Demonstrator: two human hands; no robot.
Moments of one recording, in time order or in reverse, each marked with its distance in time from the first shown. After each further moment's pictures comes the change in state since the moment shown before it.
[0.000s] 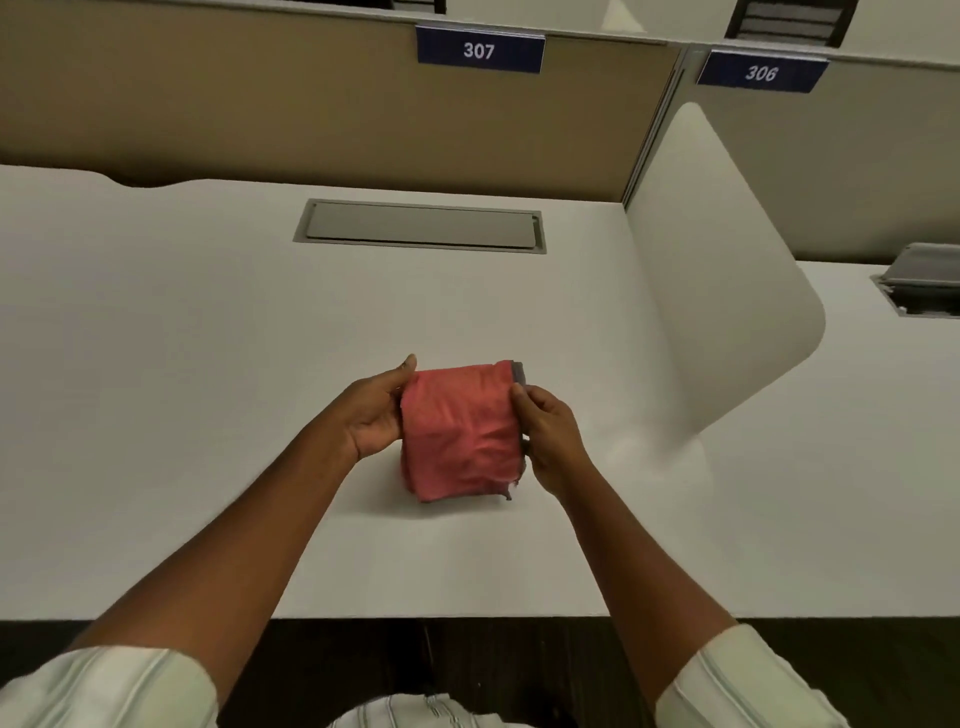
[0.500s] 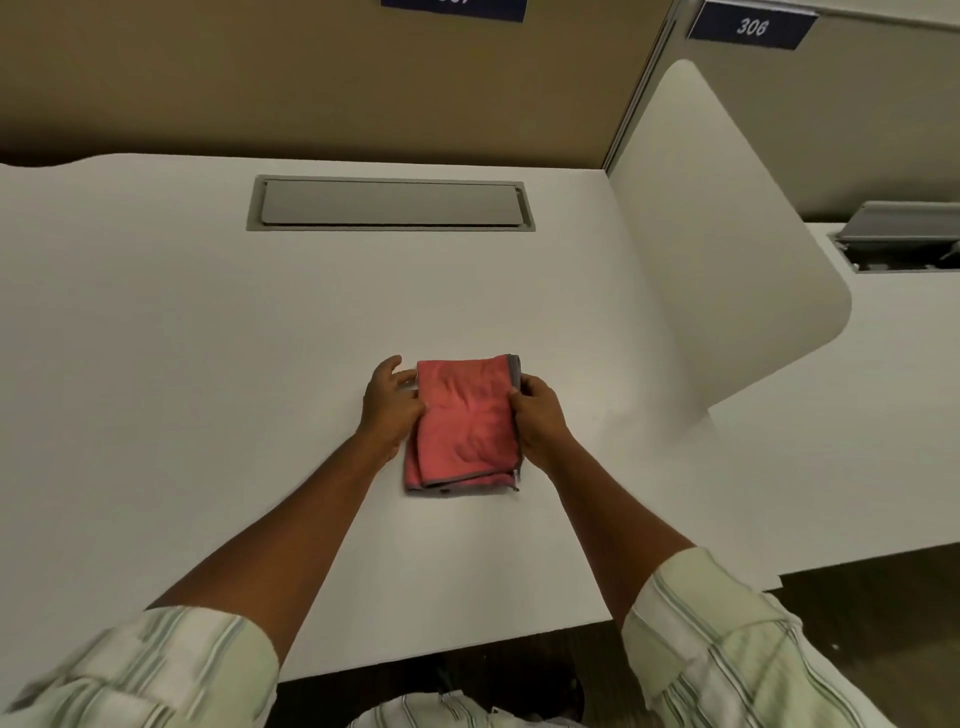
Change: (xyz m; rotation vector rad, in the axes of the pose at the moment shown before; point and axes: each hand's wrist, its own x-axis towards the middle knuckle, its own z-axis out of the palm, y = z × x) left_hand 0.090 -0.009 -0.037 0.526 0.195 0.281; right_hand 0.068 0.015 0.047 -0.184 0.275 0.173
